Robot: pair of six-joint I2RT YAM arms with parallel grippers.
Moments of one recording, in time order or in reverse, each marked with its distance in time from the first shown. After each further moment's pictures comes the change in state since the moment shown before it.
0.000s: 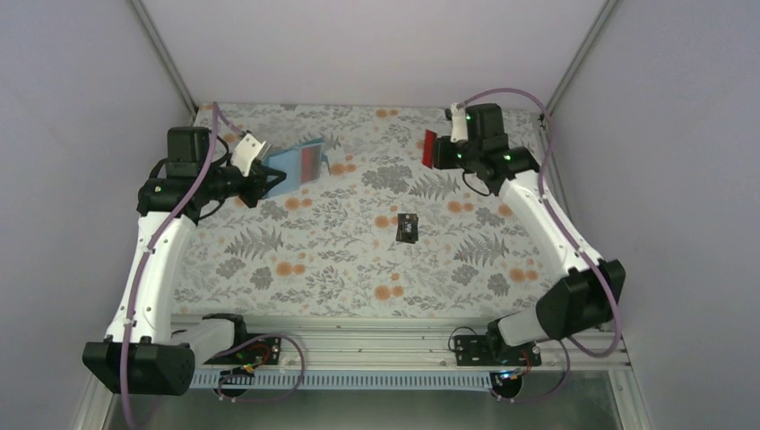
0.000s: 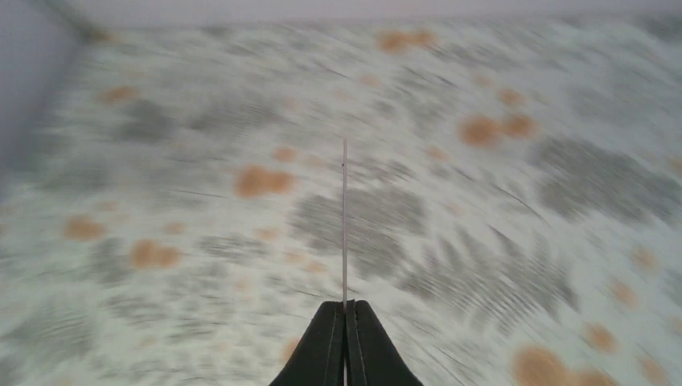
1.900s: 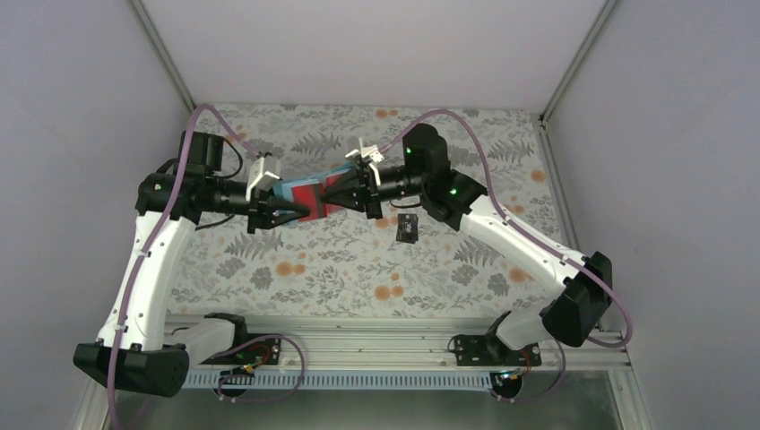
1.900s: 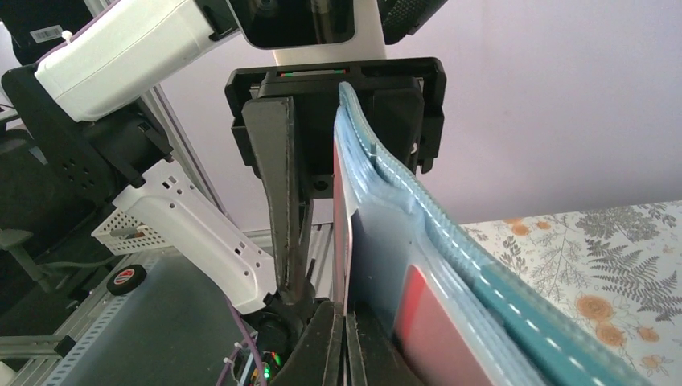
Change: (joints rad) left arm -0.105 0.005 0.100 -0.318 0.505 0.386; right arm 0.451 0.031 -0.056 0.500 -0.694 -0.140
